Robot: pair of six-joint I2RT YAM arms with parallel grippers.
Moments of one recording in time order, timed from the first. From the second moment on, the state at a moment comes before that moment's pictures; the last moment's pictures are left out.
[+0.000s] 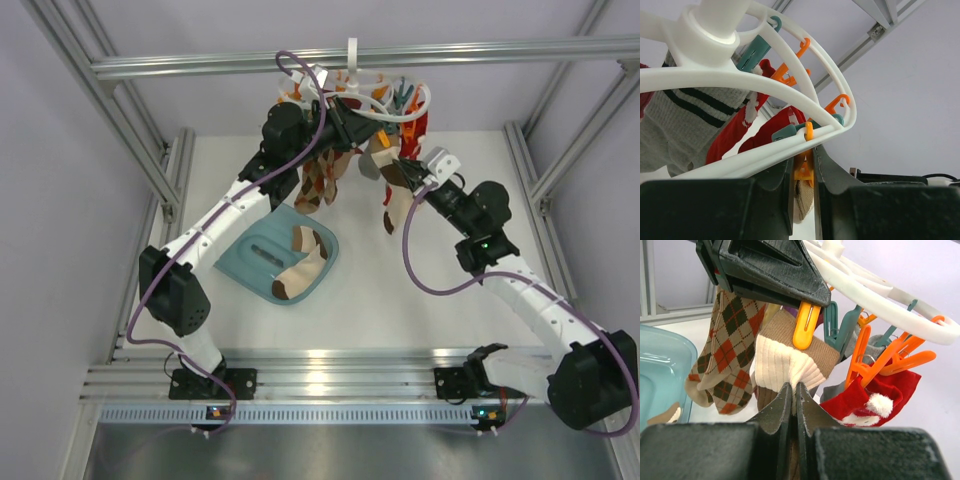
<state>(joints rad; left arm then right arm) -0.58 1.74 1.68 0.17 0.35 -0.77 0.37 1.12 0.83 0.55 -0.39 -0.33</state>
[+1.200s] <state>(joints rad) -0.56 1.65 1.61 0.15 0.35 -0.76 0.37 1.15 0.87 0.48 -0.41 -0.29</state>
